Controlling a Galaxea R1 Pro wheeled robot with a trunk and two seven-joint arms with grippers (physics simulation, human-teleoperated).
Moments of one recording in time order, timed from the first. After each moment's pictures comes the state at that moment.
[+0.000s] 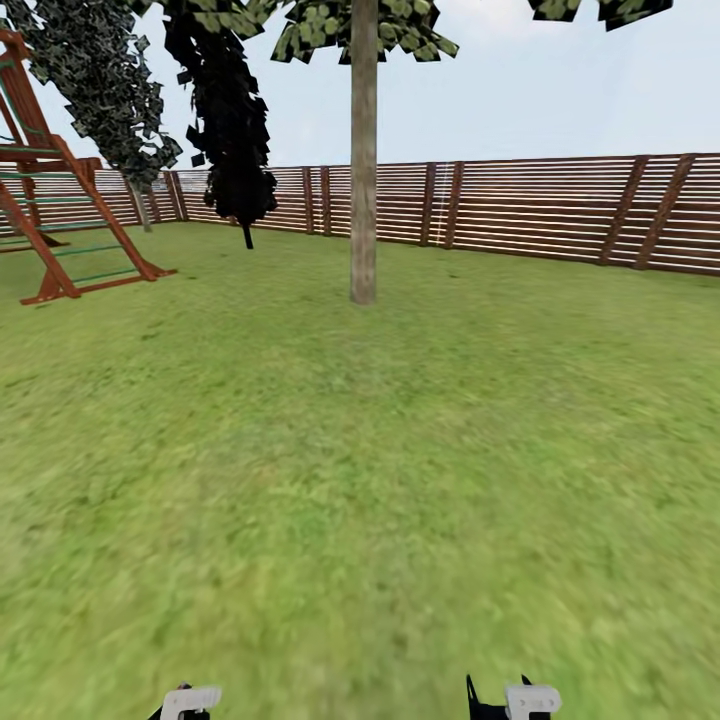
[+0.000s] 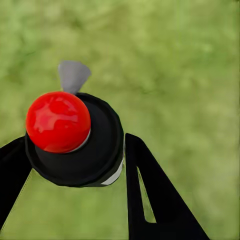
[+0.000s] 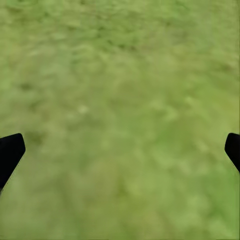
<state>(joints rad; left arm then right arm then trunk) -0.32 0.08 0.07 -0.18 0.01 -0.42 -0.01 -0.36 0.00 0.46 -0.04 -0.37 -0.77 -0.14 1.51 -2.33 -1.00</state>
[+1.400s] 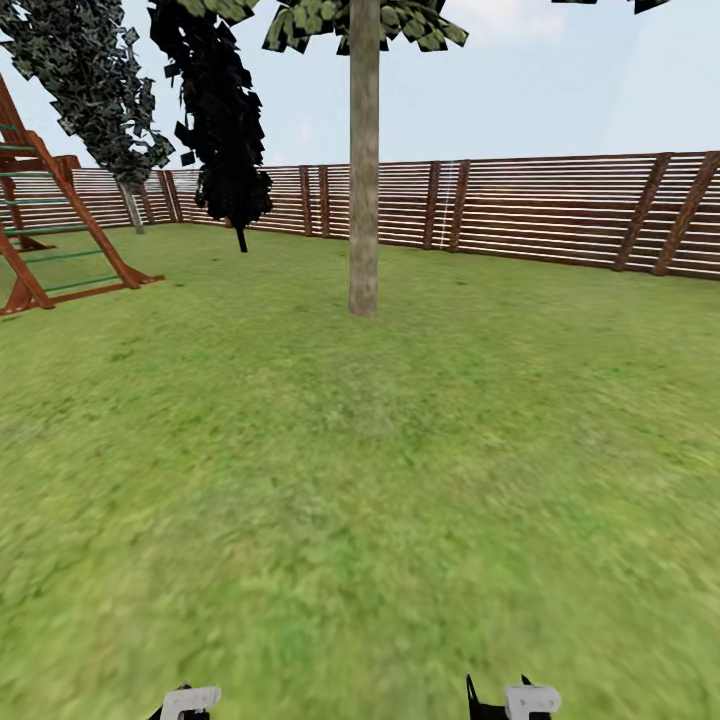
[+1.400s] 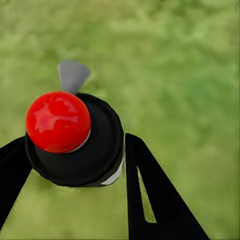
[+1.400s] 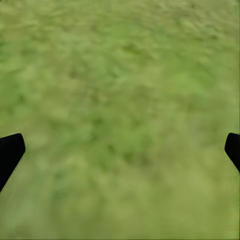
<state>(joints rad) -0.32 0.08 0.07 -0.18 0.01 -0.42 -0.01 -0.36 0.00 0.46 -0.04 -0.37 -0.77 -0.14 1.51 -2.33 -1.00</state>
